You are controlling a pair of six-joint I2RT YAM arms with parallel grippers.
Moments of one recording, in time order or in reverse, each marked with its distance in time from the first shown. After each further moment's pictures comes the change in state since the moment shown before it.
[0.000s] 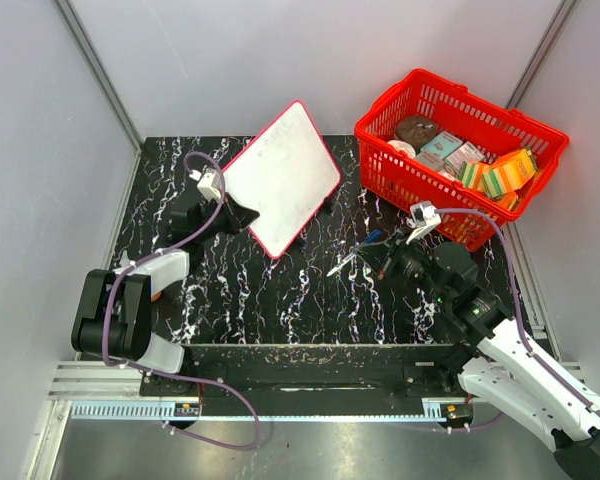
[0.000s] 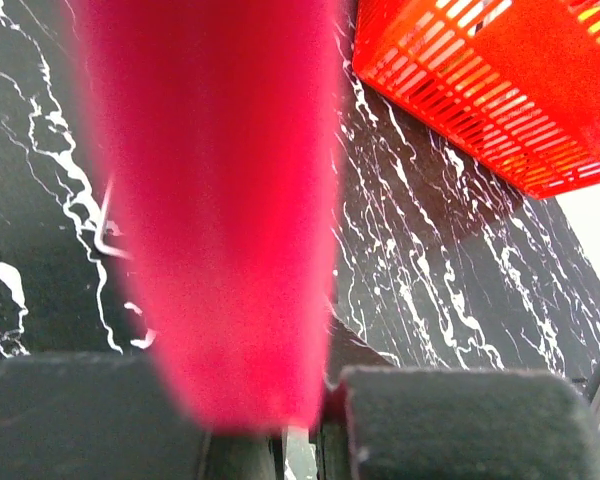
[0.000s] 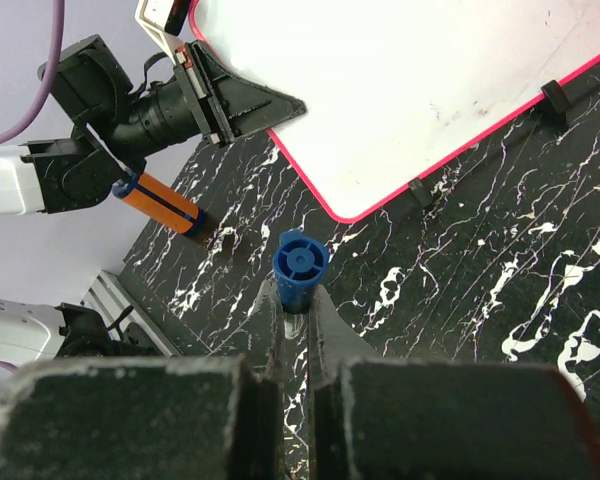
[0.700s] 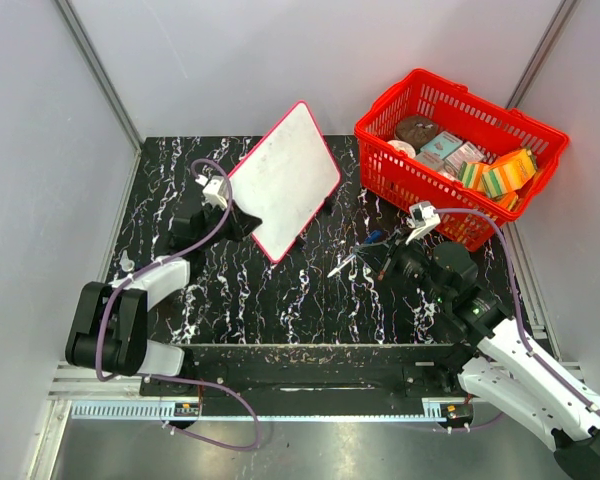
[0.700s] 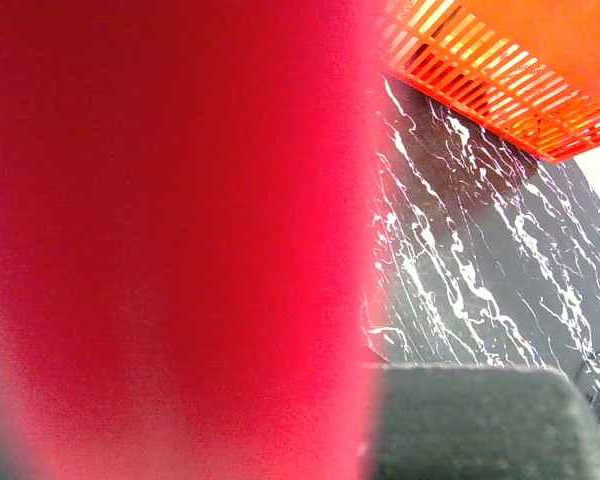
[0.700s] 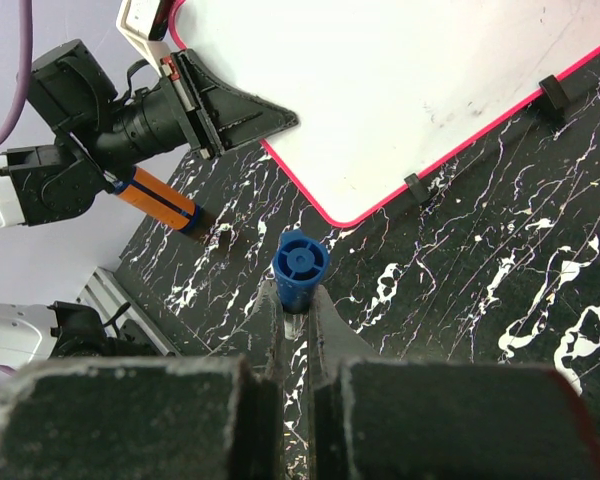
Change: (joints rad) left arm -0.052 -0.080 -0.047 -0.058 -0.015 0.090; right arm 0.000 0.001 0.001 -0.016 -0.001 -0.006
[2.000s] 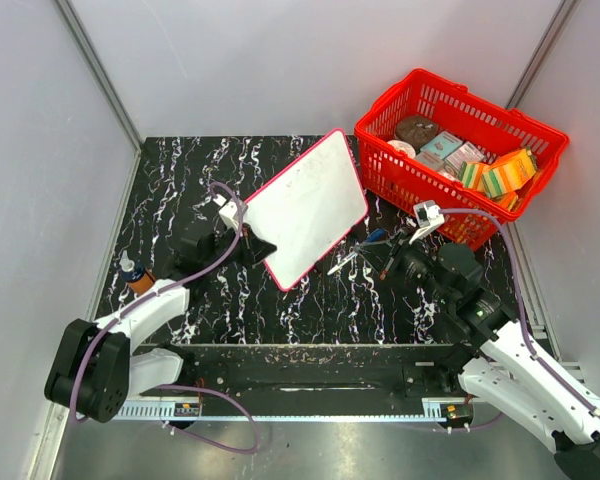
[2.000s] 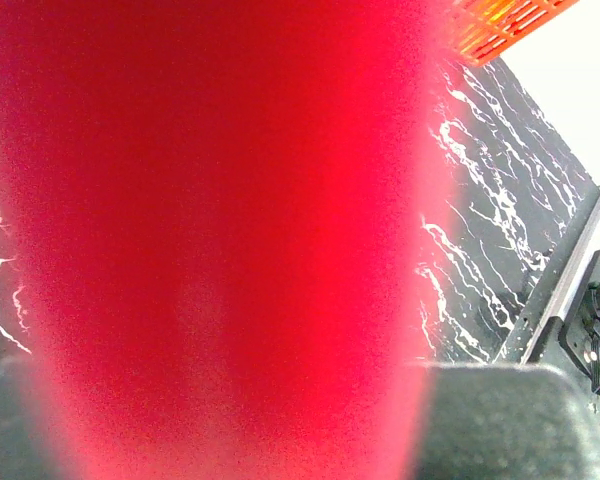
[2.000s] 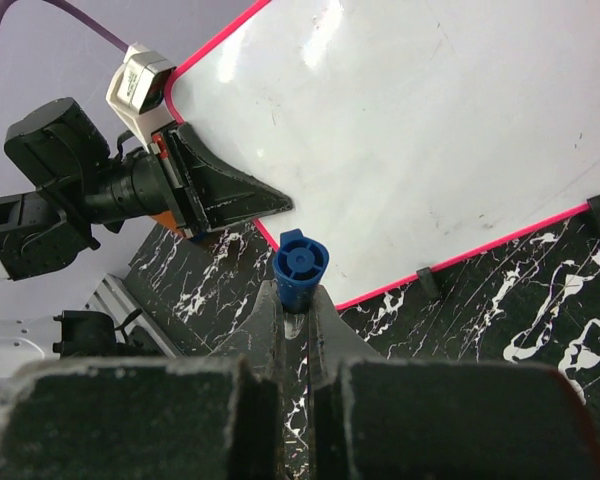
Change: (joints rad) left arm -0.161 -0.241 -0.135 -0.114 0.007 0.025; right arm 0.000 -0.019 0.012 0.000 0.000 0.000
